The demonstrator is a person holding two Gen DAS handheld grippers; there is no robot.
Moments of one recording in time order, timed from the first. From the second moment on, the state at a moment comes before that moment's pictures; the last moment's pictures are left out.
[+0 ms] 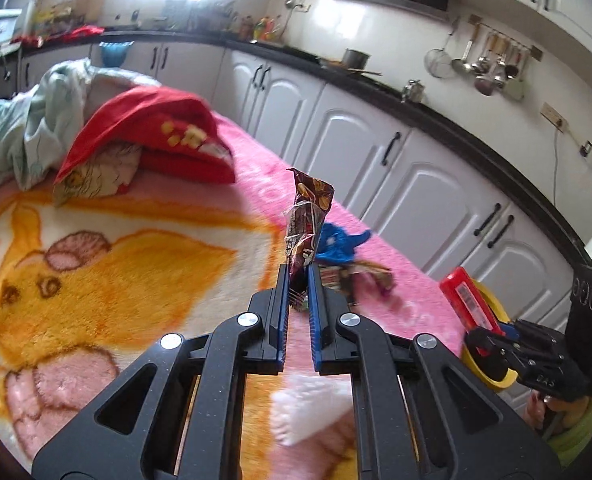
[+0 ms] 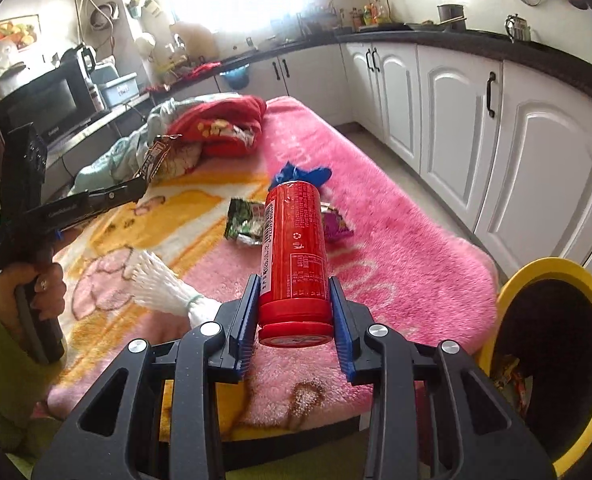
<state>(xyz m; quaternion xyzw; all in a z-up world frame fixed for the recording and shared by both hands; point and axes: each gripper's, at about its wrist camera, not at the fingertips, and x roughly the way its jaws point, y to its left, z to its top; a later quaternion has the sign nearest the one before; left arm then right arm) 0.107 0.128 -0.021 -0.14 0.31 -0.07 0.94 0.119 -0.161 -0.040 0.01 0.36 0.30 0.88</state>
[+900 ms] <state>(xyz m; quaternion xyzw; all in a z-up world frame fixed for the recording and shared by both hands) 0.091 0.032 -0.002 -0.10 0.31 -0.16 0.93 0.101 -0.257 -0.008 0.05 0.31 0.23 0.92</state>
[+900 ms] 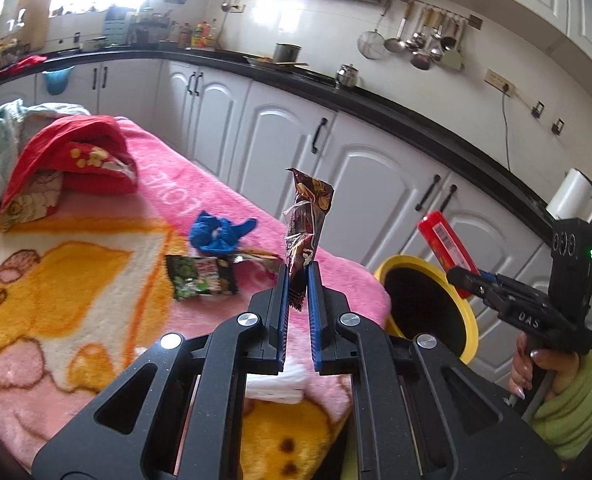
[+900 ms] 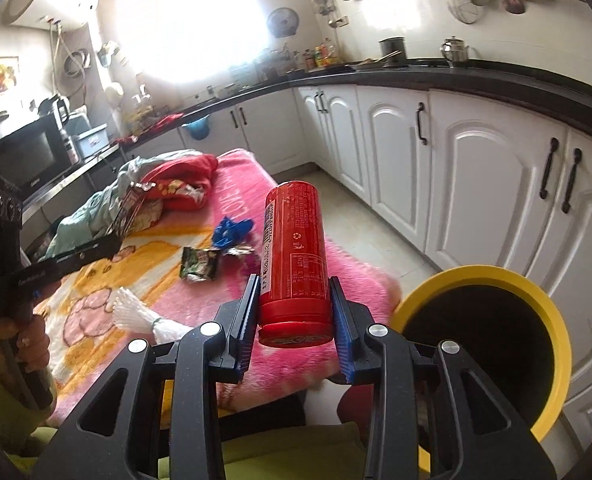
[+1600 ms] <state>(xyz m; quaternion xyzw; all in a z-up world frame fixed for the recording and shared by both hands) 0.100 -0.055 -0.011 -0.06 0.33 -0.23 0.91 0.097 -0.338 -0.018 0.12 0.30 0.16 0.93</state>
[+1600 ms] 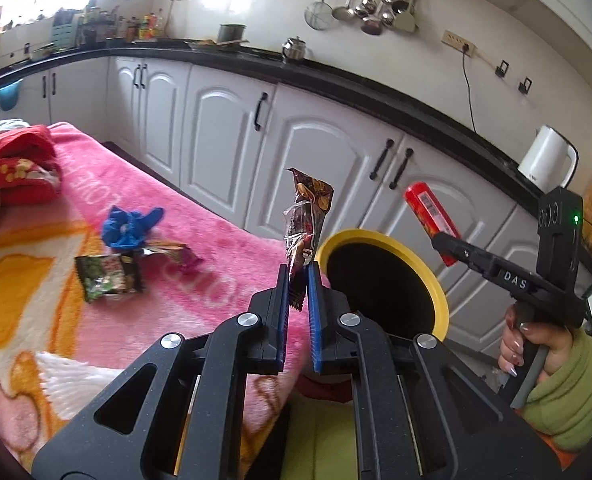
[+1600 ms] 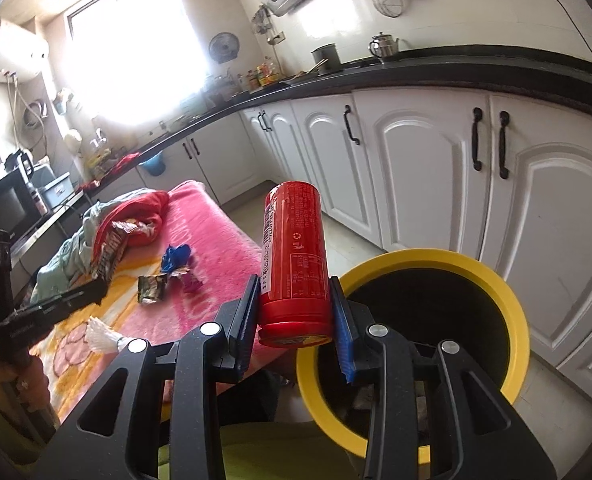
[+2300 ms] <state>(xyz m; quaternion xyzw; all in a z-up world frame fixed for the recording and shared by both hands) 0.115 -0.137 -0.044 -0.01 0.38 -0.28 0.88 0.091 -0.394 -0.048 0.15 0.30 0.10 0.94</state>
